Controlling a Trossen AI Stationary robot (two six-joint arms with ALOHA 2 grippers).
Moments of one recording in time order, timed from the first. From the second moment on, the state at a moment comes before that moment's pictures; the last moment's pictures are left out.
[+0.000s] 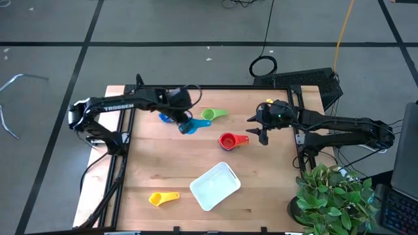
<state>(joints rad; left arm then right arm) 0.31 1.50 1.26 -0.87 0.12 -0.30 -0.31 0.91 0.55 -0.25 -0.16 -0.08</state>
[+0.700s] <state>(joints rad) 0.29 1.93 1.67 -0.74 0.32 -0.22 -0.37 0.91 0.55 -0.35 0.03 -0.06</state>
